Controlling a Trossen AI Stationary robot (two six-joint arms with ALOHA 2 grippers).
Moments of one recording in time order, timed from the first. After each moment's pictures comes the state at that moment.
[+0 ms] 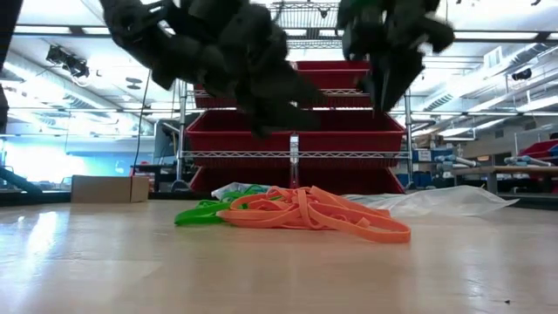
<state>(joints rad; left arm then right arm) -0.06 1.76 0.86 0.53 0.15 -0.24 -0.22 1.52 1.25 -0.99 -0.19 -0.33</state>
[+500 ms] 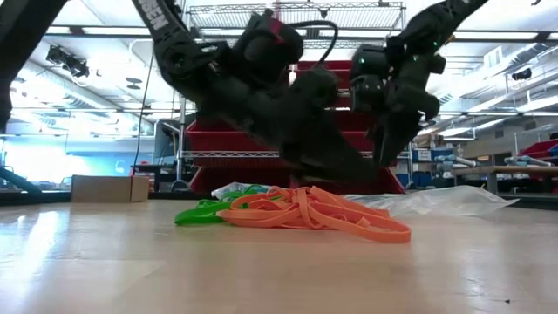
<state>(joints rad) -0.05 2.07 1.09 0.50 0.17 -0.16 -0.43 1.52 0.94 -0.61 -0.27 -0.33</state>
